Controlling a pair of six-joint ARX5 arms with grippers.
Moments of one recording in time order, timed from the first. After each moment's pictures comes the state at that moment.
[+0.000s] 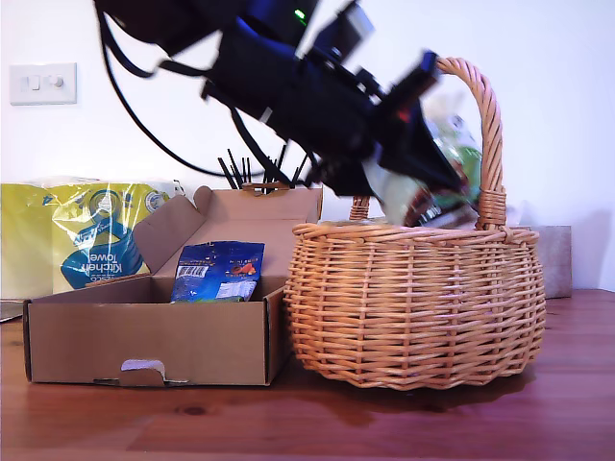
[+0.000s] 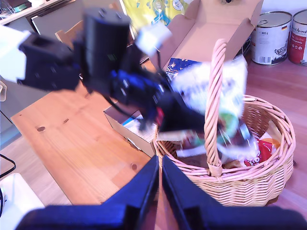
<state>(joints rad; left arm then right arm) -0.80 1.83 1.18 0.17 0.39 -0.13 0.20 0.46 0.78 -0.72 -0.56 0.00</state>
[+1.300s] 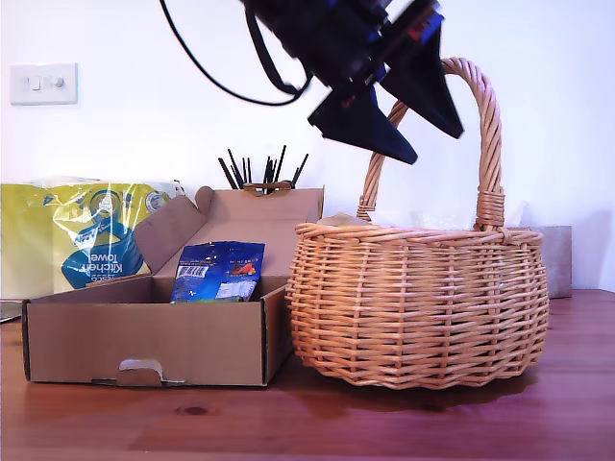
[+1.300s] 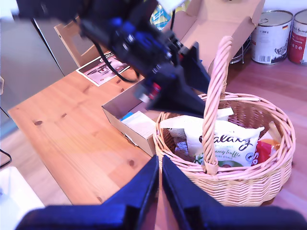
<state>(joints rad) -0.80 1.87 1.67 -0.63 0.39 0.12 0.20 0.46 0.78 -0.73 -0.56 -0.05</state>
